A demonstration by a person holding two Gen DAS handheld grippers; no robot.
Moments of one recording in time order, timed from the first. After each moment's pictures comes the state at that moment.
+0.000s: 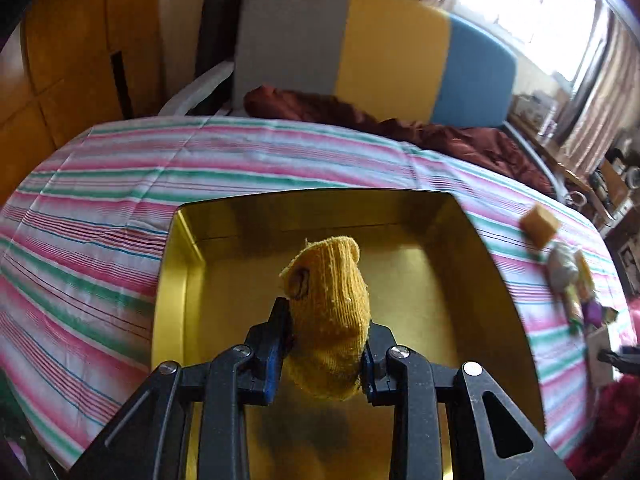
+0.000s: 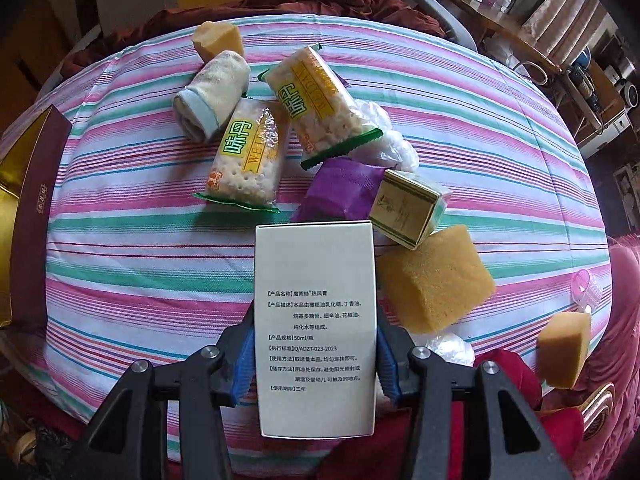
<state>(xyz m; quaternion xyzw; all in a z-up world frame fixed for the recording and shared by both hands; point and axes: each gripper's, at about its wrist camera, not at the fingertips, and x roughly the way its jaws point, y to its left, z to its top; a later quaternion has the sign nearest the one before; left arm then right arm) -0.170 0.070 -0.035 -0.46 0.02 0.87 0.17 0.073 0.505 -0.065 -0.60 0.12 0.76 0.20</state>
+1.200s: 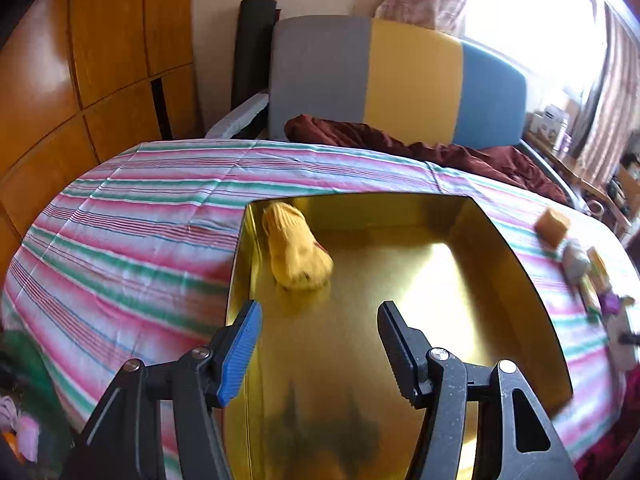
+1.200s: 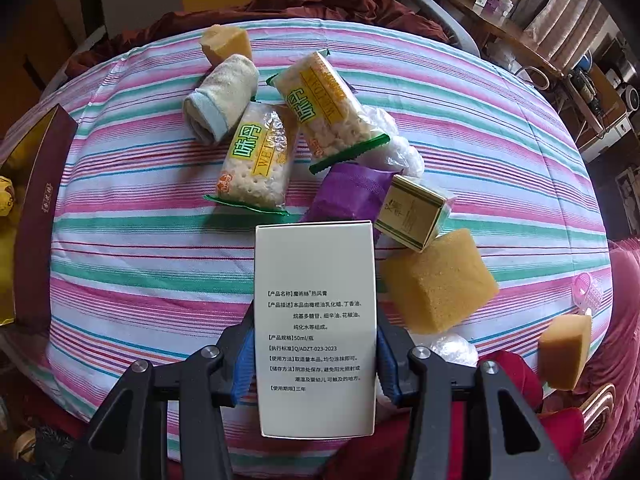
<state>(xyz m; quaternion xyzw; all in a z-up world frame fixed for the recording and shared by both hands) -0.100 0.031 -0.018 -0.39 0.03 0.91 0.14 0.081 0.493 -0.055 -0.59 0.12 0.78 0.19</state>
